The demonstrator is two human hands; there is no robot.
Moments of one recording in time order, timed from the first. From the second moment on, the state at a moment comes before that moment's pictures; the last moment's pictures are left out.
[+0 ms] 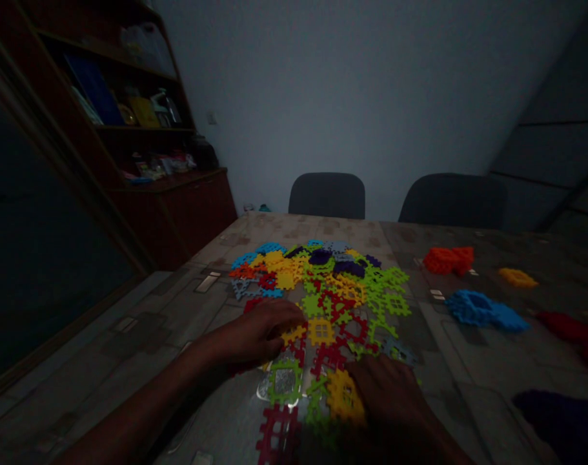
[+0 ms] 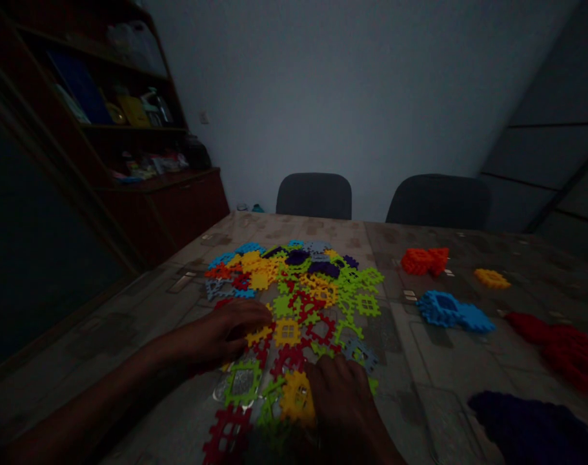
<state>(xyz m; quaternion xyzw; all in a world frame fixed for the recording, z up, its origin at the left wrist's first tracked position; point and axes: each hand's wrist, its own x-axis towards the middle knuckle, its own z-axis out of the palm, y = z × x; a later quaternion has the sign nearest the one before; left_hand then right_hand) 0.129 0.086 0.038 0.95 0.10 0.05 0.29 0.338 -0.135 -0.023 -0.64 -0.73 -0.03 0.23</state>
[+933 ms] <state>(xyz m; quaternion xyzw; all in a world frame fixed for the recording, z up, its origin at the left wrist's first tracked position) 0.156 0.027 0.028 0.71 0.26 0.14 0.64 0.348 -0.136 0.015 -0.68 -0.67 0.05 0.29</state>
